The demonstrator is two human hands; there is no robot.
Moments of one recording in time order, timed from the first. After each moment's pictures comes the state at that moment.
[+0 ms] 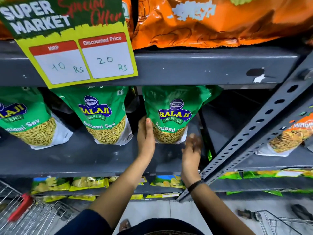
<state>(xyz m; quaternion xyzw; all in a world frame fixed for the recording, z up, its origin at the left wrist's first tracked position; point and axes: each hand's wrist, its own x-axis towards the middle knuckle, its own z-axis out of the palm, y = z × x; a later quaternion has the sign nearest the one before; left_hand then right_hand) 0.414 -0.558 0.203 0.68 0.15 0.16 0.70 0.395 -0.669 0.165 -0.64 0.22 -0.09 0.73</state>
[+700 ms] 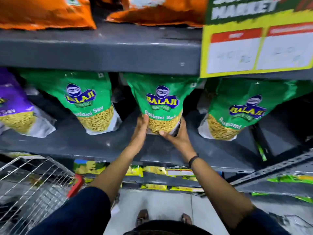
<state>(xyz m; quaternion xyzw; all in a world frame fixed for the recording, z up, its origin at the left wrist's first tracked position) 0.384 -0.352 0.181 0.71 0.16 0.04 0.69 0.412 -0.500 0.153 -0.75 -0.07 0.09 0.66</state>
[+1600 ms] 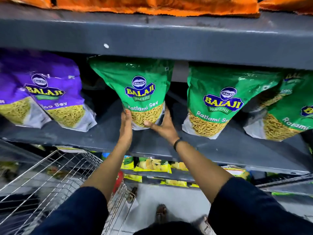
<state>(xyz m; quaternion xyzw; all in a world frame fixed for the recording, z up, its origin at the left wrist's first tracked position) 0.348 -0.152 0.160 0.68 0.23 0.16 0.68 0.392 -0.285 0.162 -0.79 -0.07 0.14 0.59</state>
